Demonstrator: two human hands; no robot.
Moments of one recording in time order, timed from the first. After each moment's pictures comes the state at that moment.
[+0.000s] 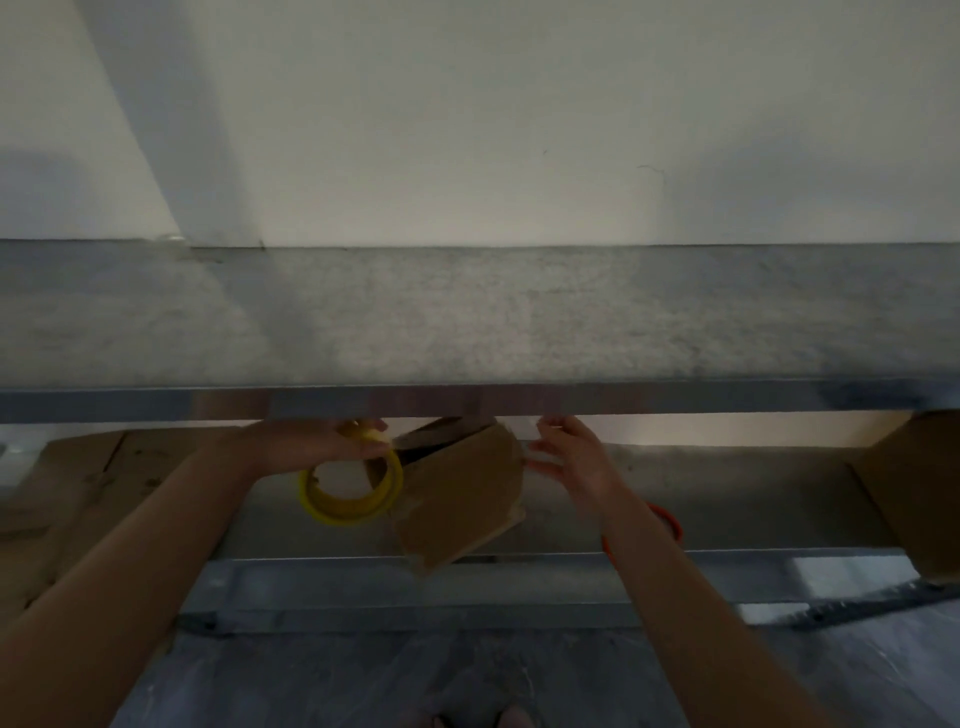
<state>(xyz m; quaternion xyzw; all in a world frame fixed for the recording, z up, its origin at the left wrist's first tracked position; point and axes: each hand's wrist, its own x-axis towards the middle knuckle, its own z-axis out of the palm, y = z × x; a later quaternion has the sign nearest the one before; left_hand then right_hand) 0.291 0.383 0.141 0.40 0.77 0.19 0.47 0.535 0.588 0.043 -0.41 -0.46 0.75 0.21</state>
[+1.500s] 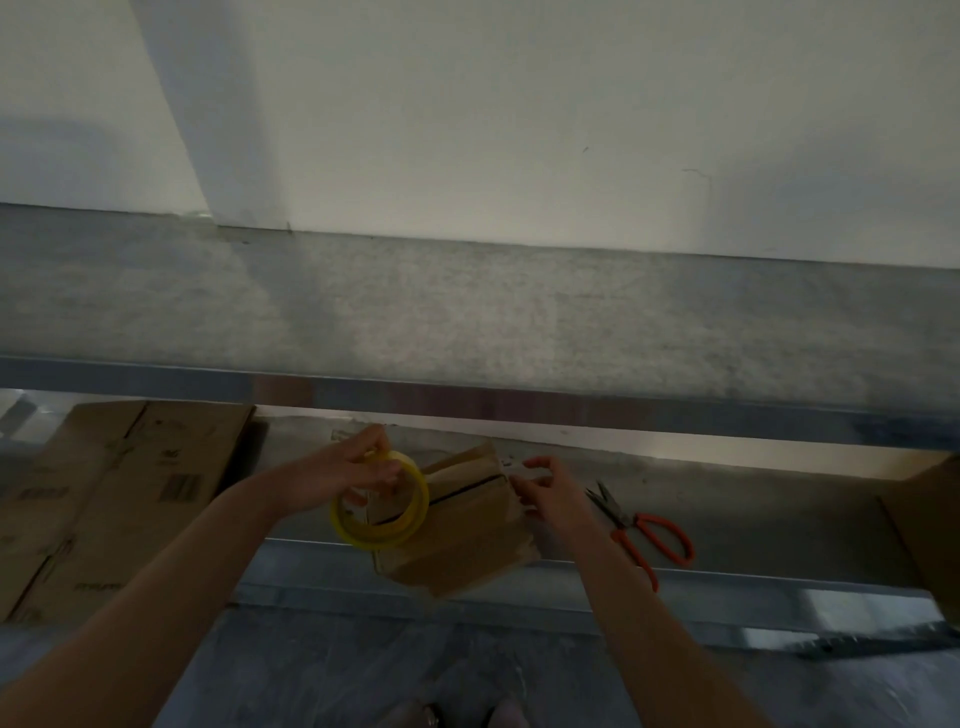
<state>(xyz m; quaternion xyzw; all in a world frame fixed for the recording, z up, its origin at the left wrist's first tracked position) 0.316 0.366 0.100 0.38 0.71 0.31 0.50 0.523 0.572 -0.028 -0.45 -0.62 0.64 0.07</state>
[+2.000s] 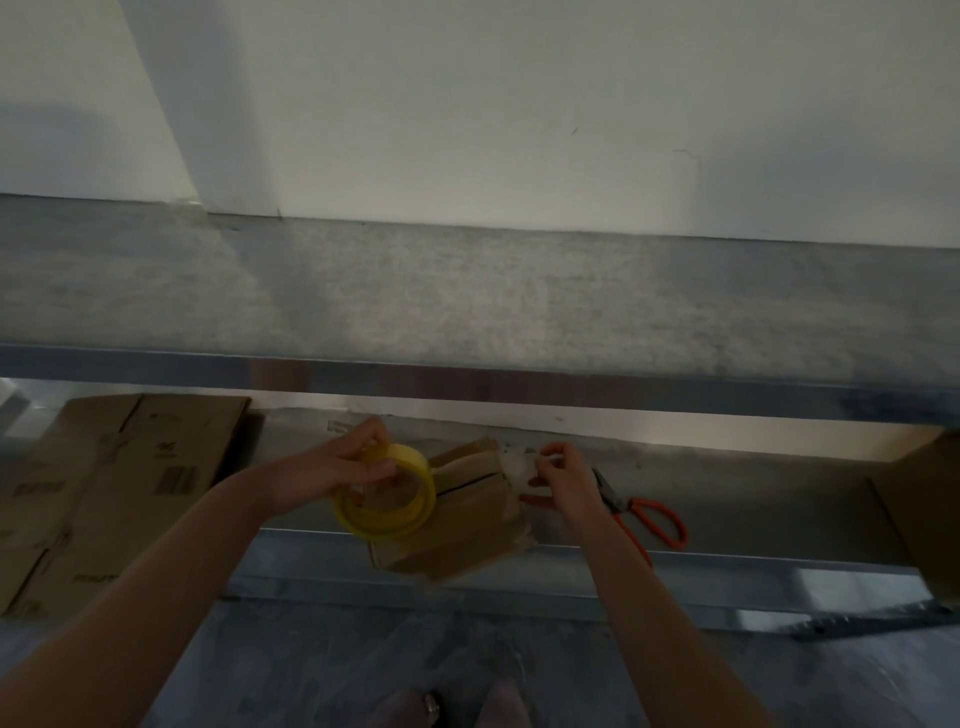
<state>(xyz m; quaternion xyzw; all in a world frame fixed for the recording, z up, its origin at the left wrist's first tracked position) 0.320 0.356 0.098 0.40 0.68 0.33 0.51 0.535 0.572 -0.015 -0.48 -0.53 0.69 0.15</state>
